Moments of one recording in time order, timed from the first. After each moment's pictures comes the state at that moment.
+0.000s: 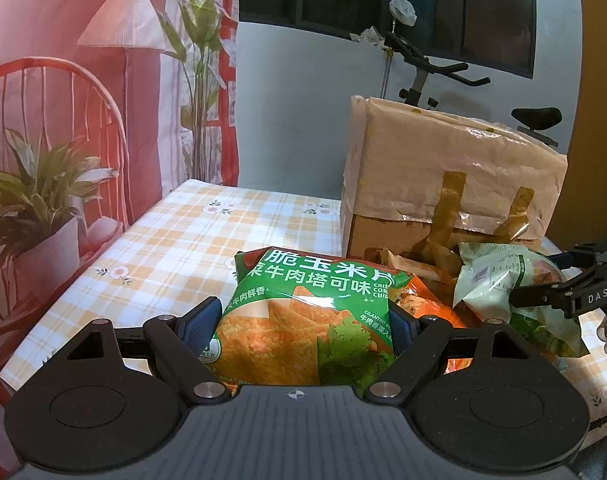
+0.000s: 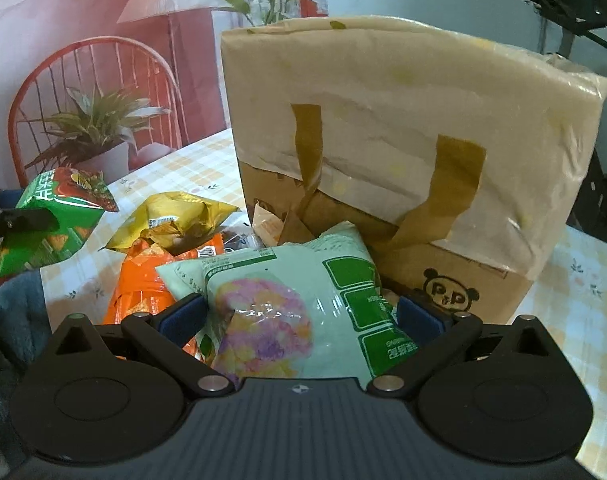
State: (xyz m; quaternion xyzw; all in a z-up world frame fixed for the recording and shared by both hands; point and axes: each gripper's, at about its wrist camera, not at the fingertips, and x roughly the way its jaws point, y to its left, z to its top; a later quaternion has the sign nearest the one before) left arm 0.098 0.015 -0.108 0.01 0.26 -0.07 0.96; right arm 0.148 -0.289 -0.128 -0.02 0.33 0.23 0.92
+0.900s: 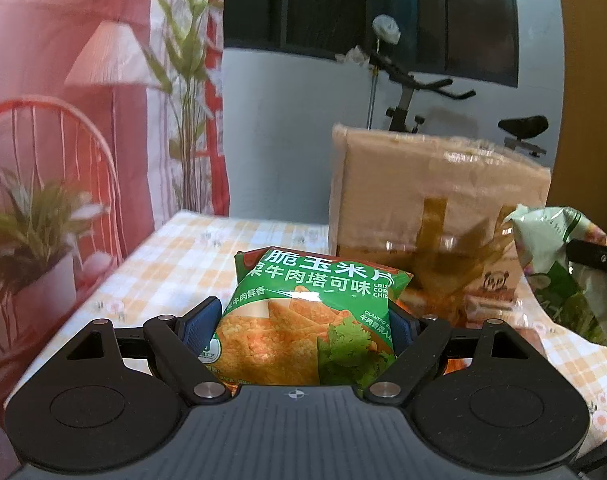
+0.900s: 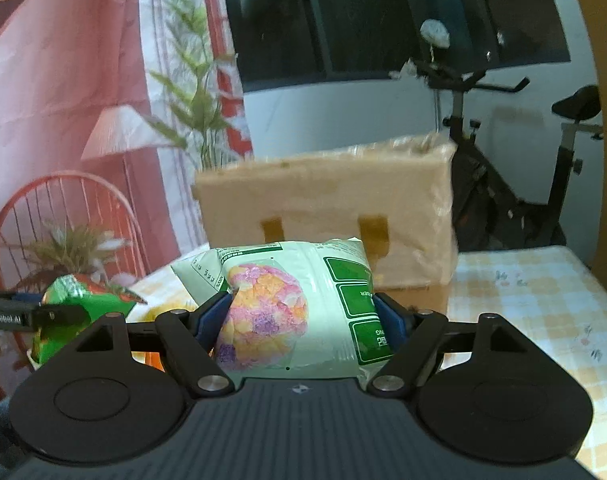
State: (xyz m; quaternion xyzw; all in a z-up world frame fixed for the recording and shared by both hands) left arm 0.095 0.010 -0.092 0.03 0.22 -0.09 0.97; right arm 0.047 -0.300 -0.098 0.09 0.16 0.11 0.98
